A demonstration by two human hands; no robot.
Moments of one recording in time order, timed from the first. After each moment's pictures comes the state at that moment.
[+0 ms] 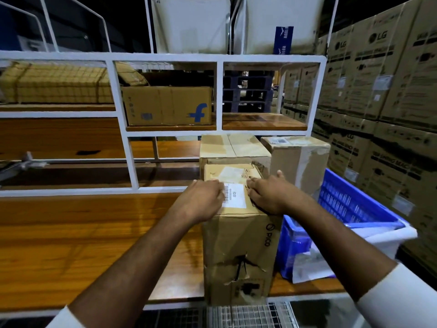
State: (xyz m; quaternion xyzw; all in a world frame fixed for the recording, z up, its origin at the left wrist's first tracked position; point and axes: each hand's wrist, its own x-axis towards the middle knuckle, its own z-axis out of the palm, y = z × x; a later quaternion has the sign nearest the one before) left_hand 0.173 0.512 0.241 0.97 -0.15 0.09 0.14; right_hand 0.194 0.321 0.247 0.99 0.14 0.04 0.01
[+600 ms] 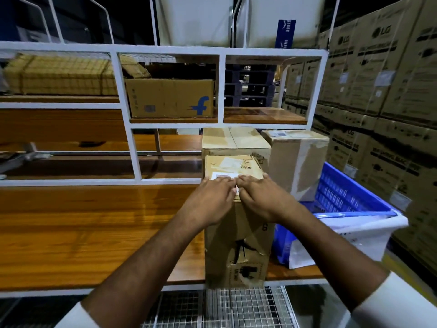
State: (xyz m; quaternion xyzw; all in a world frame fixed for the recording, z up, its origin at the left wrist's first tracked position) left_hand 0.140 0.503 0.230 0.96 -0.21 0.10 0.14; right_hand 0.151 0.342 0.232 0.98 0.19 0.07 -0.06
